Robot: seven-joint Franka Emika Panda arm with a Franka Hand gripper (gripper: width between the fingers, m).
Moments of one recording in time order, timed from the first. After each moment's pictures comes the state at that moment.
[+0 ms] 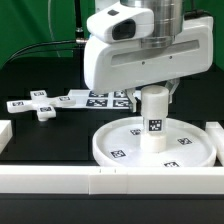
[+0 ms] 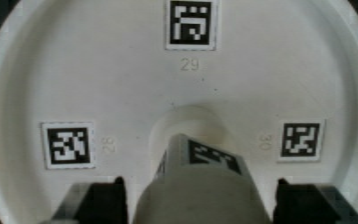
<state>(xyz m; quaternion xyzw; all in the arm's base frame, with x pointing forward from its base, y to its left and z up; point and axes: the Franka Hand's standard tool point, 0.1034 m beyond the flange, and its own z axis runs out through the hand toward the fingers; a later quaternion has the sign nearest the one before) 0.558 0.033 0.073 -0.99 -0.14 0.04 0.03</state>
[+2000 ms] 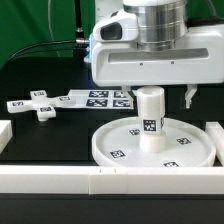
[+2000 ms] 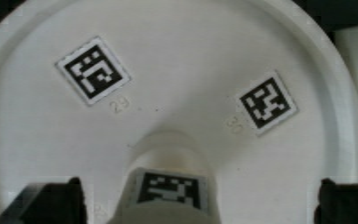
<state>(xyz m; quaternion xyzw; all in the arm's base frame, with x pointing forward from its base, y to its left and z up) 0.552 0.044 0.069 -1.00 0.05 0.05 0.06</state>
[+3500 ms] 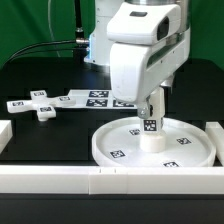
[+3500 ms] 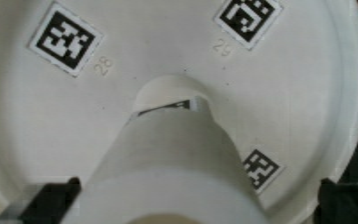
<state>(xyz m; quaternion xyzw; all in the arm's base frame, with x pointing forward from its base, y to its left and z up) 0.564 0.036 0.076 -0.85 -0.53 0.02 0.04</state>
